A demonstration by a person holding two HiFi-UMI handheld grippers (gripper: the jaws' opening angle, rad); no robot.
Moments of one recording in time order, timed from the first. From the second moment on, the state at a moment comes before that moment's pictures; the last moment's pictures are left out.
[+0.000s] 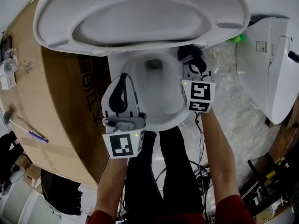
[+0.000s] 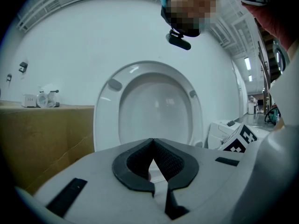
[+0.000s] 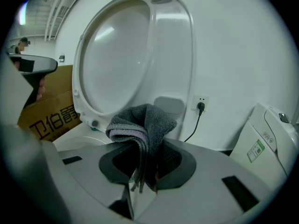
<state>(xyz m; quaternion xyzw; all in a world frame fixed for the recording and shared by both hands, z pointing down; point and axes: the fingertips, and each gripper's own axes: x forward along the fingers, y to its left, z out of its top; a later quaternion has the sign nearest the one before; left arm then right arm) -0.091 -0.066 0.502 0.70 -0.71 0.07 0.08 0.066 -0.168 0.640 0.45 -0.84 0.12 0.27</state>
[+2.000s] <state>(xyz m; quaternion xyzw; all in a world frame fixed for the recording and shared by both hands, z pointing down) -0.135 0.031 0.039 0.73 -0.68 -0.02 -0.02 0.119 -0.037 0.048 0.52 -0.85 0.02 -0.03</state>
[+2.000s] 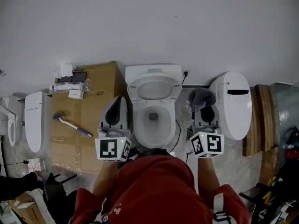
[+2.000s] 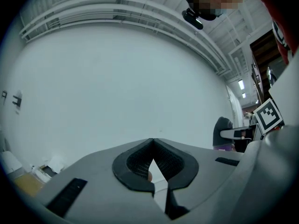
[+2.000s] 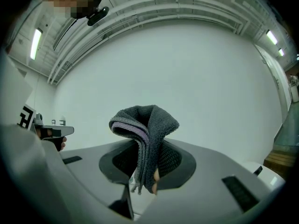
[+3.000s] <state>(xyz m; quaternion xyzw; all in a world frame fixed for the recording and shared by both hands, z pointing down) -0.048 -0.149 0.235 0.73 -0.50 0.45 -0.13 0.163 -0.043 0.100 0.54 -0.84 0.05 0.02</state>
